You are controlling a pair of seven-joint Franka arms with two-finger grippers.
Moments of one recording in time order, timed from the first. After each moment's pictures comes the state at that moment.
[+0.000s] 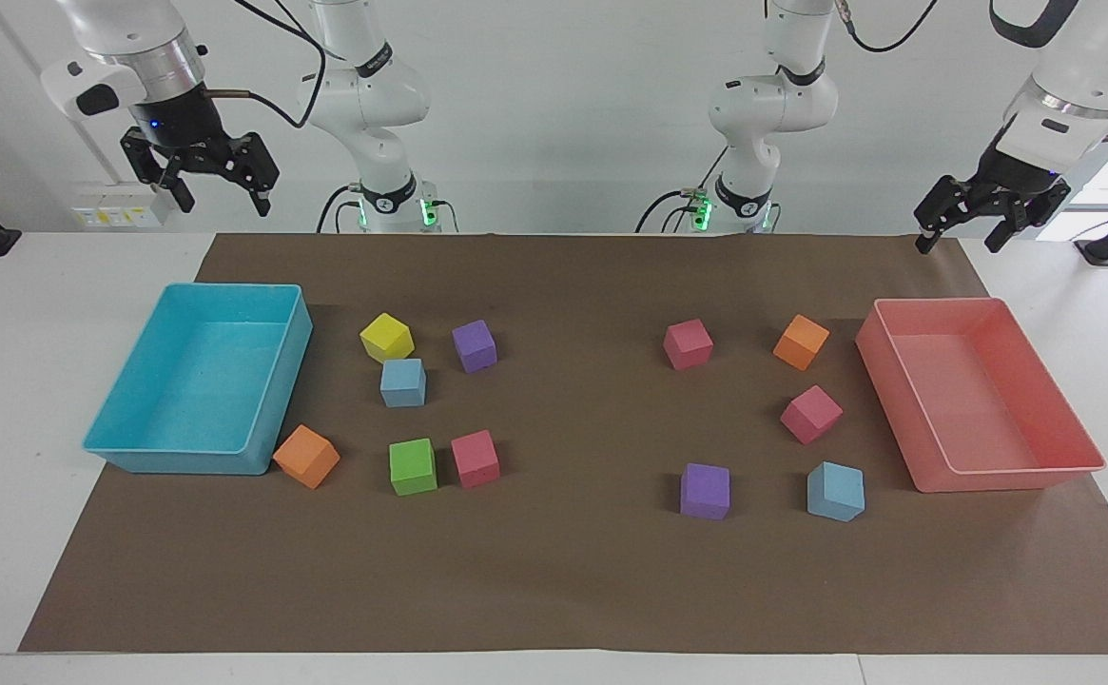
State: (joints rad) left arm 0.03 -0.06 0.02 -1.59 -0.02 1.58 0.07; right arm 0.08 -0.09 -0.13 -1.55 -0.04 1.47 0.01
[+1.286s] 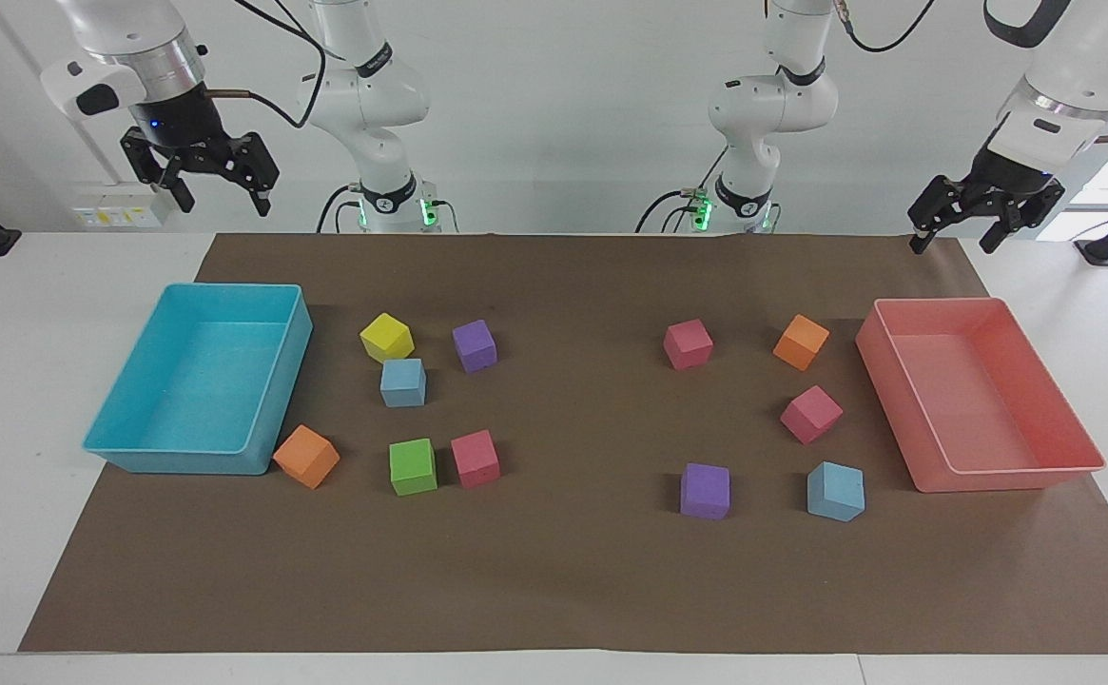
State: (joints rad) left arm 0.02 -0.06 0.02 -1.59 -0.02 1.58 0.07; right arm 0.08 -0.09 -0.13 -1.56 -0.04 1.47 0.01
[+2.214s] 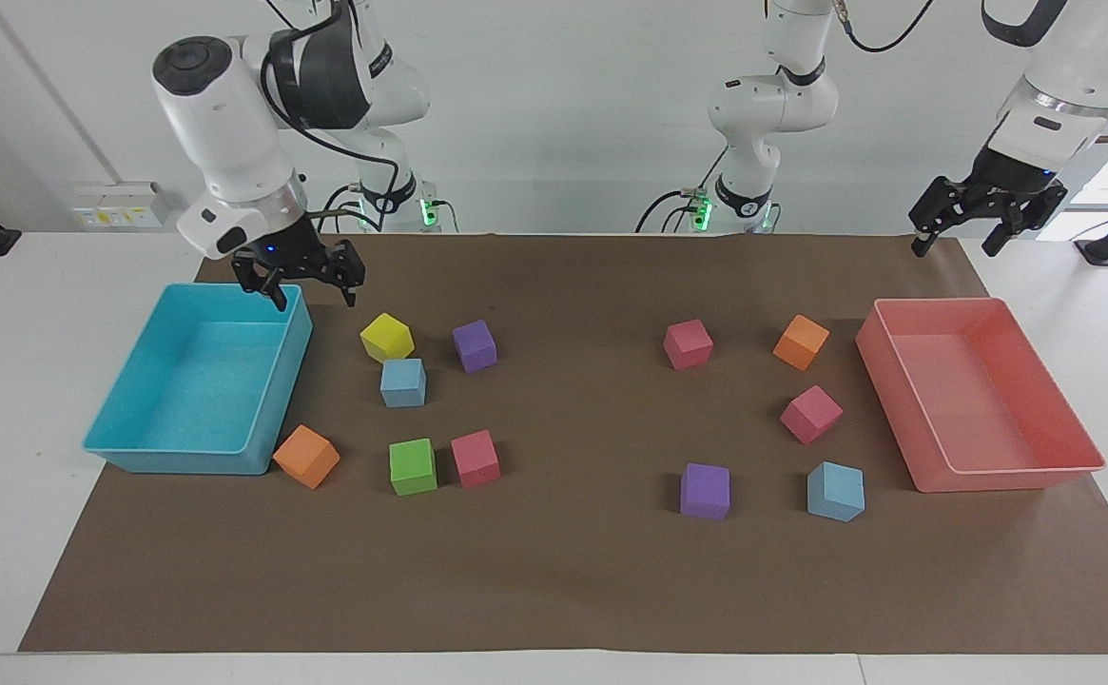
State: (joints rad) left arm 0.02 -0.06 0.01 -1.59 -0.02 1.61 0.07; right arm 0.21 0.02 -0.11 -1.83 0.02 1.86 0.01
